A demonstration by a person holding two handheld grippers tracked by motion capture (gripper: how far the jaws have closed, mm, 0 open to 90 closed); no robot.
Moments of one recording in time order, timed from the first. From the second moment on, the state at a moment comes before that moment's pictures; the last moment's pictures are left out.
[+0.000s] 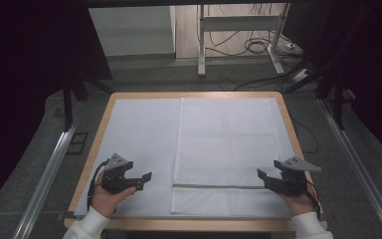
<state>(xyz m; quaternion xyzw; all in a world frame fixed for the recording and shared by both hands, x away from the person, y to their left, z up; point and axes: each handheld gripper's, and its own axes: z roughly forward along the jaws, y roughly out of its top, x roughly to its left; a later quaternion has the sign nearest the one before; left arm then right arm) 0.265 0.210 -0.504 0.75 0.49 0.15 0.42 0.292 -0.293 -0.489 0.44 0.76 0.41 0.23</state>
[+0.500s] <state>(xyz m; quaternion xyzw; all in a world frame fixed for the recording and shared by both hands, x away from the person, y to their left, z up) 0.260 0.206 -0.500 0.76 0.49 0.14 0.41 0.290 -0.298 -0.489 0.44 0.77 0.40 0.24</state>
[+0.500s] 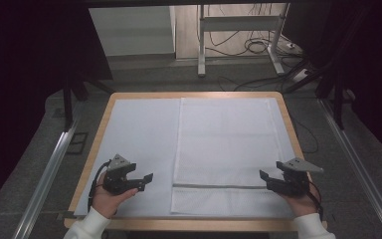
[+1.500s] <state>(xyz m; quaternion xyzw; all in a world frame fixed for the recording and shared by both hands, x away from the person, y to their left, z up) 0.289 0.161 -0.489 0.76 0.50 0.10 0.39 0.296 -0.297 -0.487 0.44 0.77 0.39 0.24</state>
